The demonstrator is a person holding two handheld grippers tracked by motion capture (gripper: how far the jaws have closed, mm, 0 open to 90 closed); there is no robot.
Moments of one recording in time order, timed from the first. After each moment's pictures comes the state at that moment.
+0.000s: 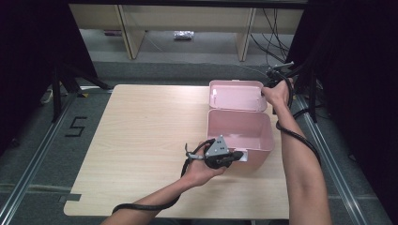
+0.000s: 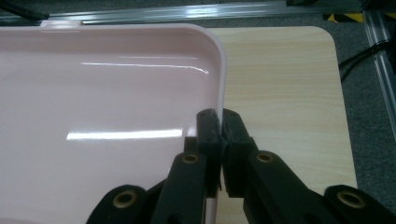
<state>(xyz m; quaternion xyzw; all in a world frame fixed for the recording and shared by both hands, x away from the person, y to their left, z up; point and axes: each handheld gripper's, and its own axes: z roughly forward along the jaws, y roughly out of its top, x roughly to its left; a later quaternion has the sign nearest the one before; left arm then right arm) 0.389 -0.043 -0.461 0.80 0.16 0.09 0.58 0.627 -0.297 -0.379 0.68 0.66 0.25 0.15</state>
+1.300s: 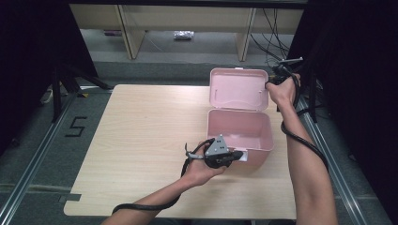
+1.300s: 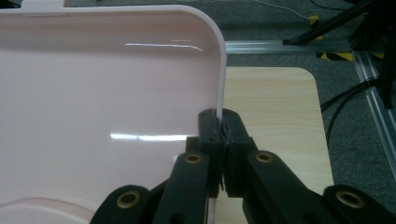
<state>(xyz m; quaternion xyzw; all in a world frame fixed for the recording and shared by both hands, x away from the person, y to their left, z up) 0.391 -0.043 -0.461 0.79 0.16 0.09 0.58 0.603 -0.301 -0.348 0.65 0.67 0.30 0.21</state>
